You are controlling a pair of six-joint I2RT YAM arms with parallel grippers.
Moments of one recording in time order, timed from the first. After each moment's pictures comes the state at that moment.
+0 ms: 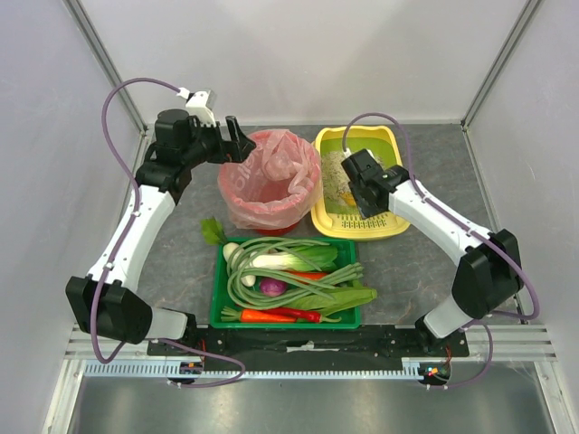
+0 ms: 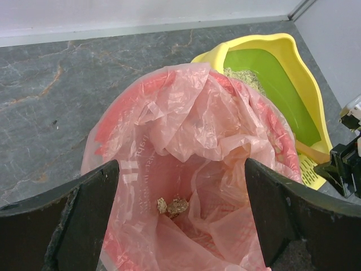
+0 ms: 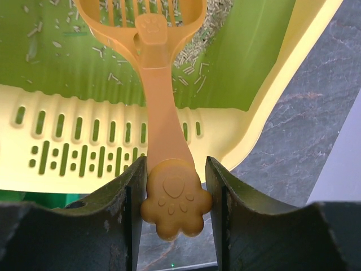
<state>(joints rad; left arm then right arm) -0.21 1.37 1.36 -0.34 0.31 -0.23 0.54 1.58 1.33 -0.89 0.45 0.14</state>
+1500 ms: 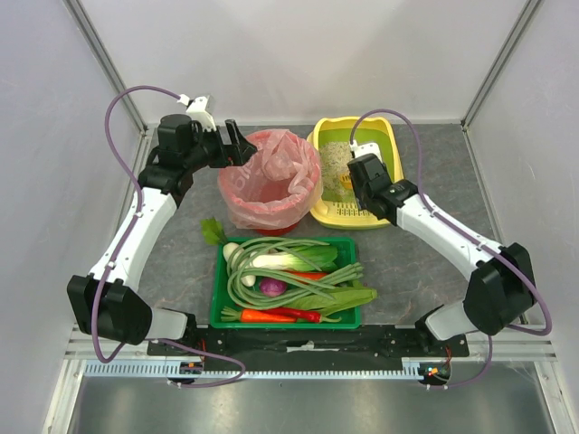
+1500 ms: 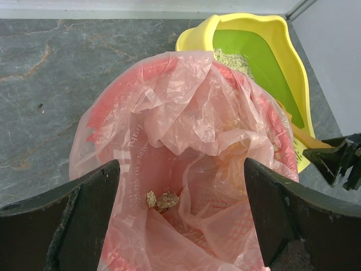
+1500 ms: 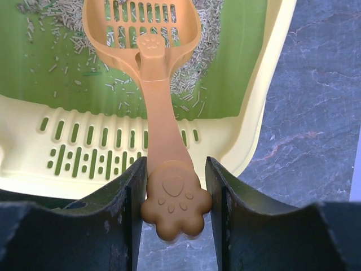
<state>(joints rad) -0.20 1.36 1.31 -0.32 0.32 -0.30 0.54 1.46 1.14 -0.53 0.51 0.15</state>
